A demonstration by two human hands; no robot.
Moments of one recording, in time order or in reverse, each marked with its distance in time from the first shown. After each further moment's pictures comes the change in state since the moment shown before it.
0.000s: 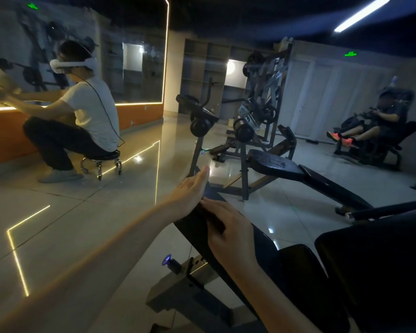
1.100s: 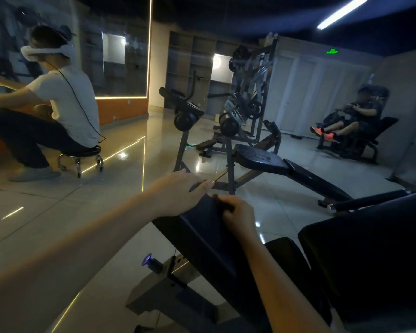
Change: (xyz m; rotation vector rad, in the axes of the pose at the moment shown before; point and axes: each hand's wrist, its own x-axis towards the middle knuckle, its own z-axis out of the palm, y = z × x) left_hand 0.008 0.007 0.010 0.644 -0.055 0.326; right_hand 0.030 0.114 -0.018 -0.125 -0.217 0.428
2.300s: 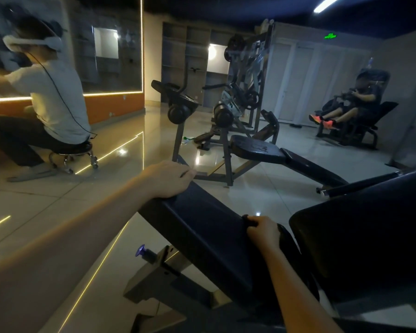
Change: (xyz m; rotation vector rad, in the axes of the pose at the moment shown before) left_hand 0.015 0.015 -0.004 0.148 -0.133 -0.139; right_hand -0.041 0.085 -0.024 -0.128 0.034 0.412
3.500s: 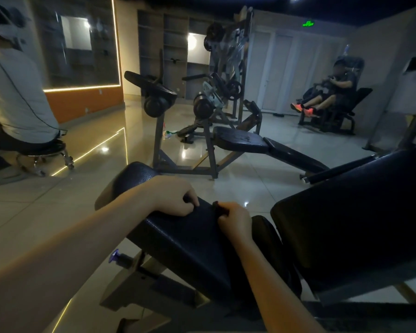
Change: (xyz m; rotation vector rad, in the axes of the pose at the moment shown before) left_hand 0.043 0.034 0.044 0.196 -0.254 0.278; right_hand 0.000 -0.021 0.005 0.061 0.015 -0.128
